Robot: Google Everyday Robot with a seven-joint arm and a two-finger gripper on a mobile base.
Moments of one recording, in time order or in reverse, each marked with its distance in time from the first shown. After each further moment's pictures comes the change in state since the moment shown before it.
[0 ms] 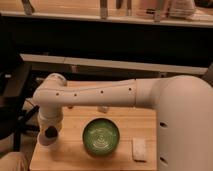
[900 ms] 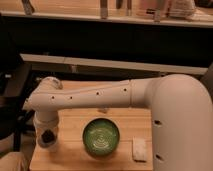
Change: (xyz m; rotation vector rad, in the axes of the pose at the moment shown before) arm -0.009 -0.014 0.010 0.008 -0.018 -0.036
